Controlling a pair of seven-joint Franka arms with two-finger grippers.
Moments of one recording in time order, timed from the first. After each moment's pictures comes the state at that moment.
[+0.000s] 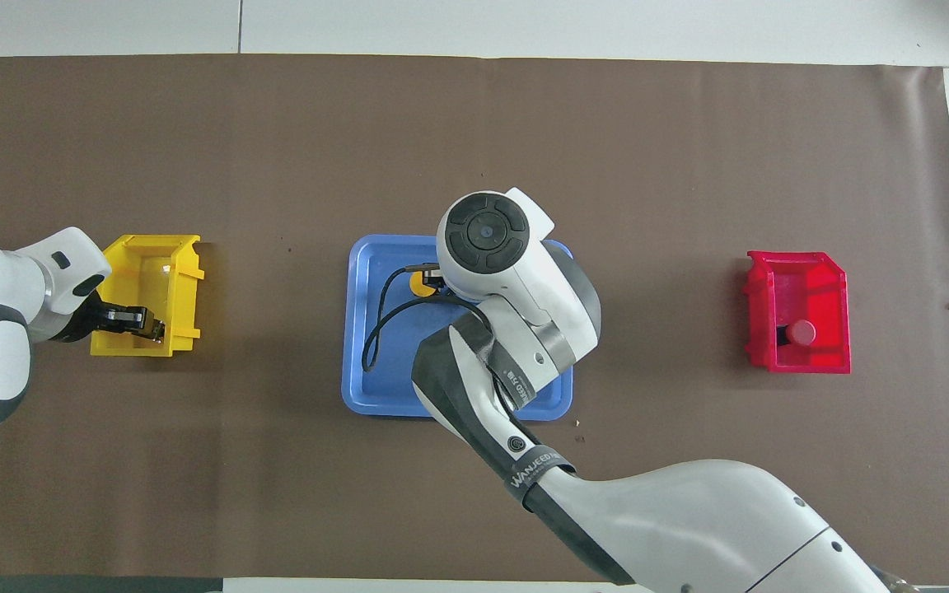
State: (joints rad) left arm 0.03 -0.04 -0.04 -2.28 -0.01 2.19 0.14; right arm 0.61 0.47 0.00 -1.63 0.00 2.15 0.62
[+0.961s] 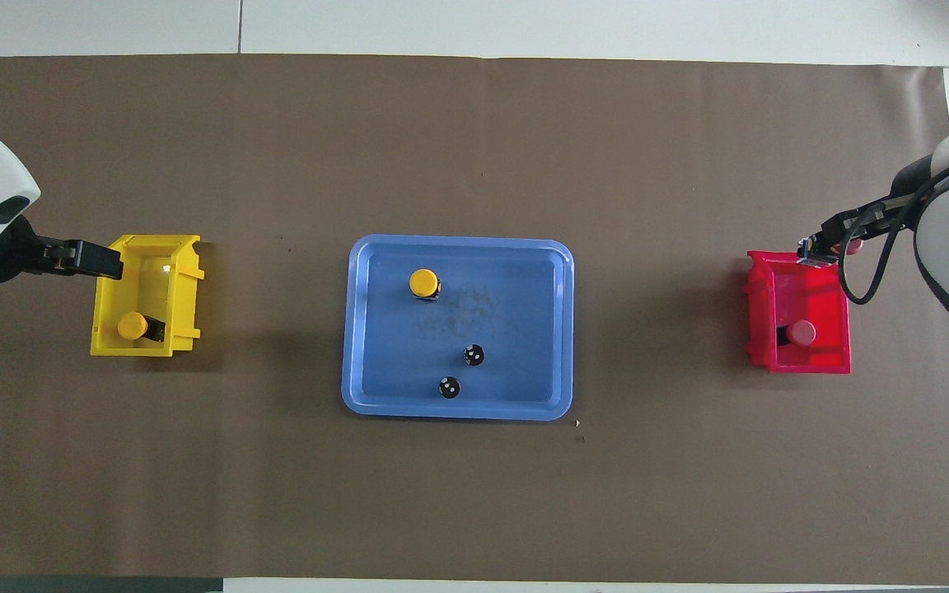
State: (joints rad) left arm -0.04 -0.04 -0.06 -1.82 -0.01 1.78 0.11; right arm -0.09 0.12 -0.01 -1.80 0.07 1.87 -0.38
